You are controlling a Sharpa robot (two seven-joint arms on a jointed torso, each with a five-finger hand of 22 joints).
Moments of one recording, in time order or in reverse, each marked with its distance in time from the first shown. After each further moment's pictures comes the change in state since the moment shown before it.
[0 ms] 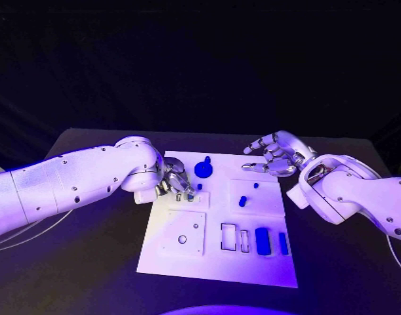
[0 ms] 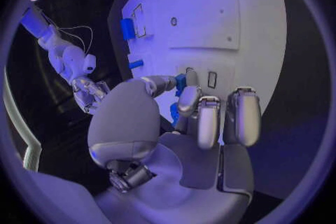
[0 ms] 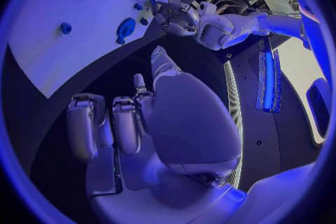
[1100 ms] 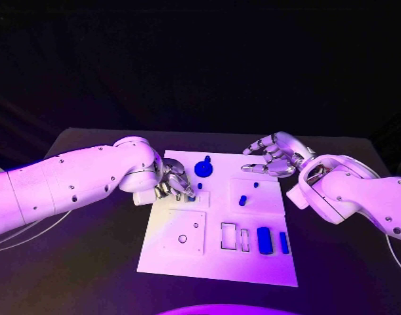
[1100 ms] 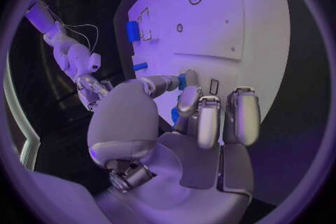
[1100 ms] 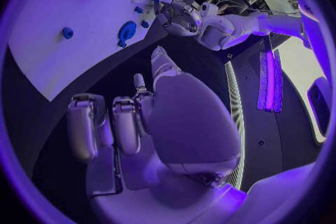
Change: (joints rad) left arm 0.001 -0.006 -0.007 0.009 0.045 0.014 0.012; left_hand -0.018 -0.007 0.081 -0.087 0.010 0.018 -0.007 0.000 0.006 0.004 -0.003 -0.001 0.002 -0.004 -0.003 0.000 0.000 0.000 -0.007 -0.007 0.000 0.000; right arm -0.004 0.000 -0.001 -0.003 0.005 0.014 -0.005; right_hand -0.004 0.004 0.000 0.000 0.000 0.000 0.000 0.000 0.001 0.000 0.000 0.000 0.000 0.000 0.000 0.000 0.001 0.000 0.000 0.000 0.000 0.000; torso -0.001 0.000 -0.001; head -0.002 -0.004
